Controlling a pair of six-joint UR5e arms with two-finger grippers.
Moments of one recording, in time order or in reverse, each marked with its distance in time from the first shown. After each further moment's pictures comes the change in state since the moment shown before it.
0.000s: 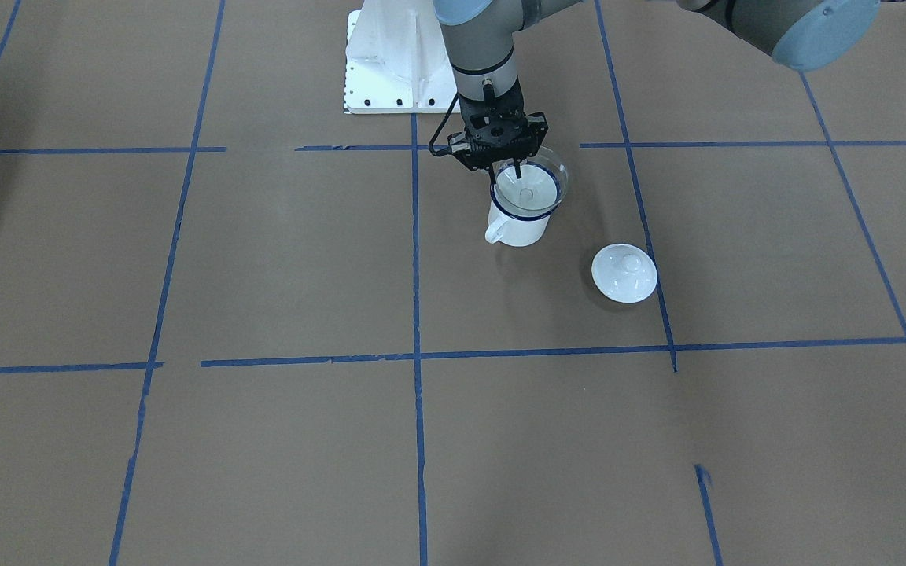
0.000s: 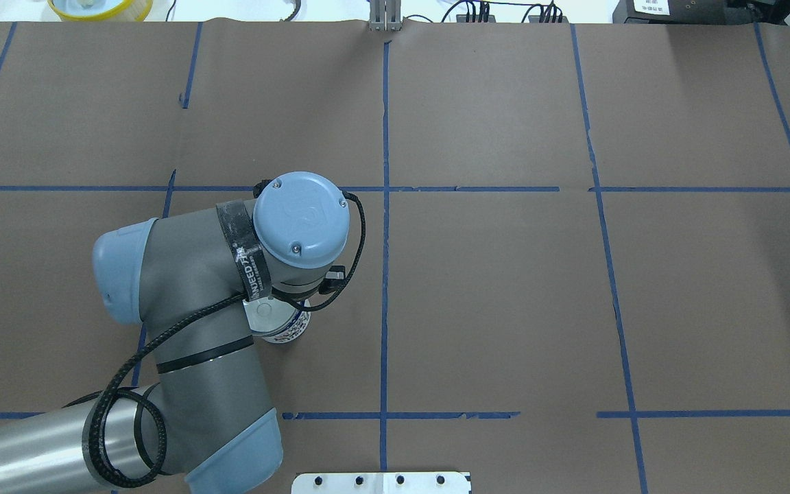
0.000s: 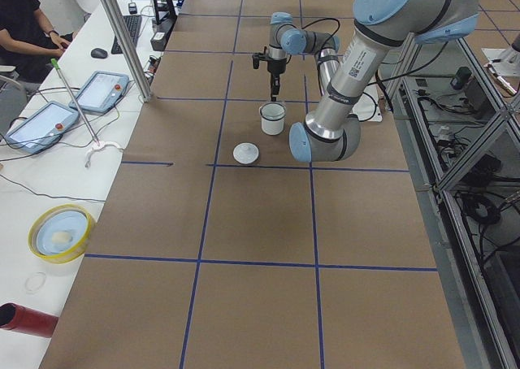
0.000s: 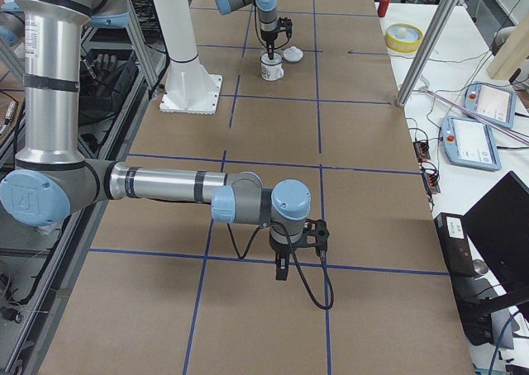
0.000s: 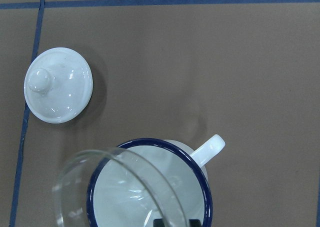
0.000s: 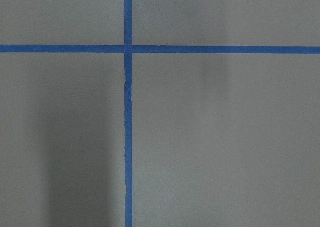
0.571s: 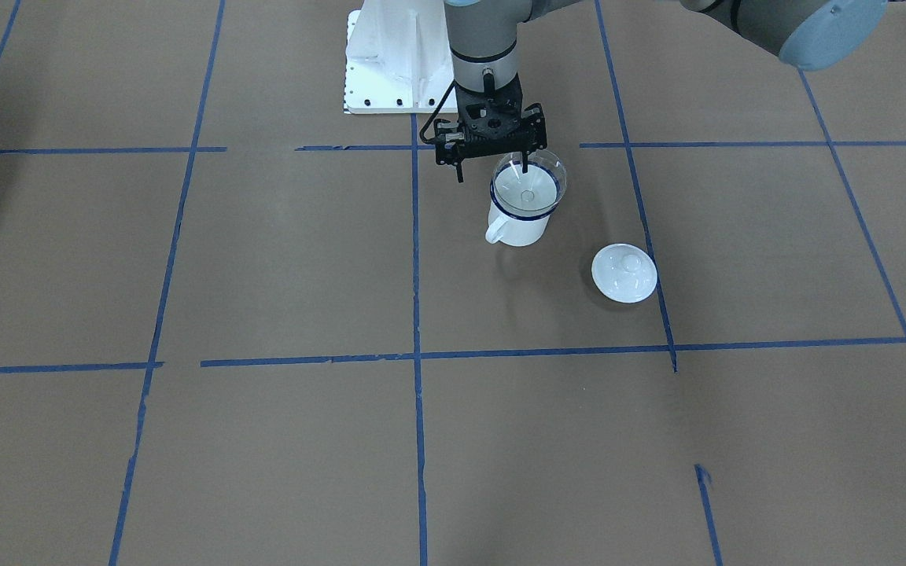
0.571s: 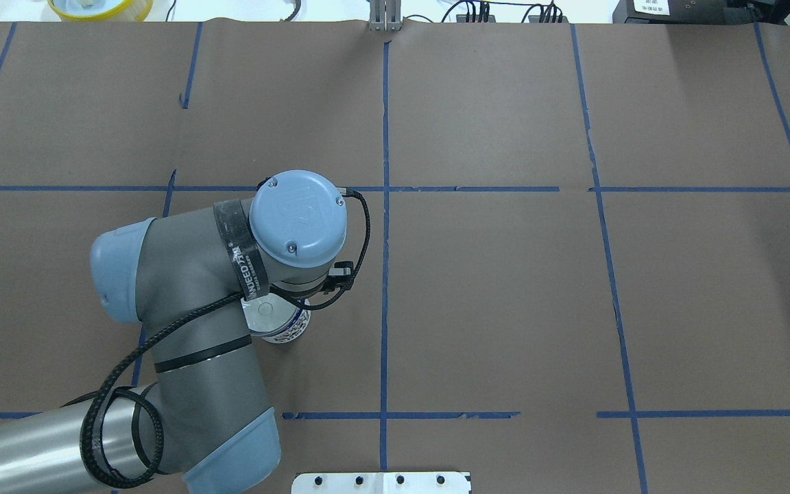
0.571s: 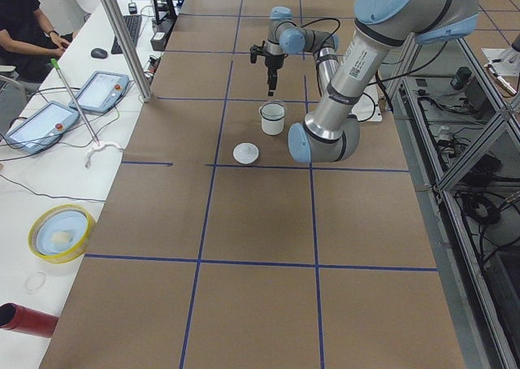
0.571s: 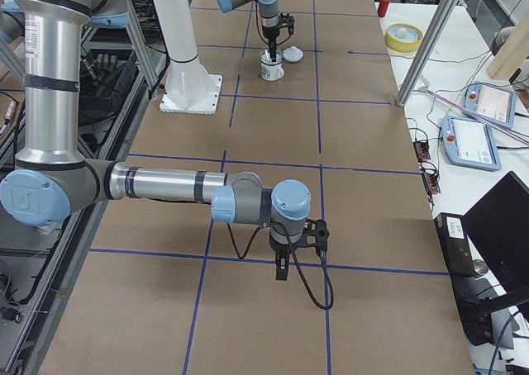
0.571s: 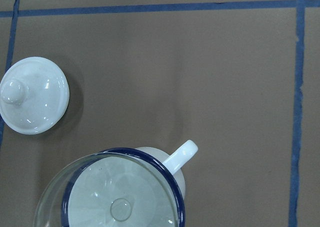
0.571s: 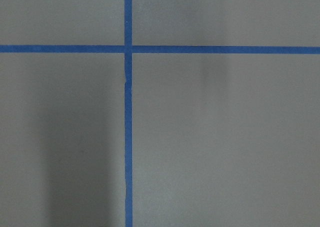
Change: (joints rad) left arm -0.051 0.008 -0.048 -0.112 -0.015 0.014; right arm 0.000 0.000 0.000 0.000 0.000 0.000
